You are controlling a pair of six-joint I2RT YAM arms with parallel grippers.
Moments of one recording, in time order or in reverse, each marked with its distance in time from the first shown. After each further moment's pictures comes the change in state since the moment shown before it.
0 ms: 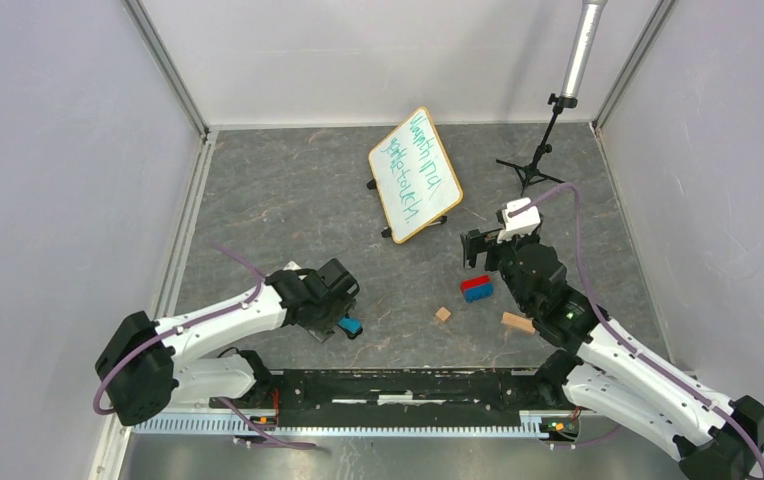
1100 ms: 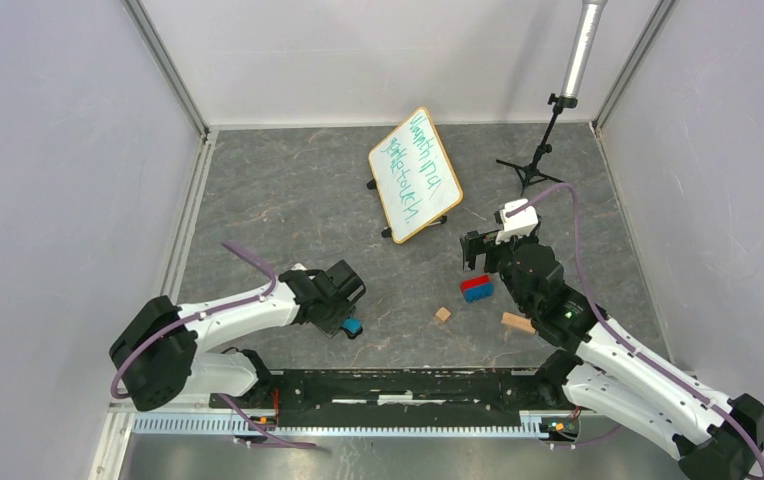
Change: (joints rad) left arm 0.000 0.101 -0.022 0.089 -0.002 0.003; right arm 0.000 0.012 -0.002 -0.023 -0.004 0.016
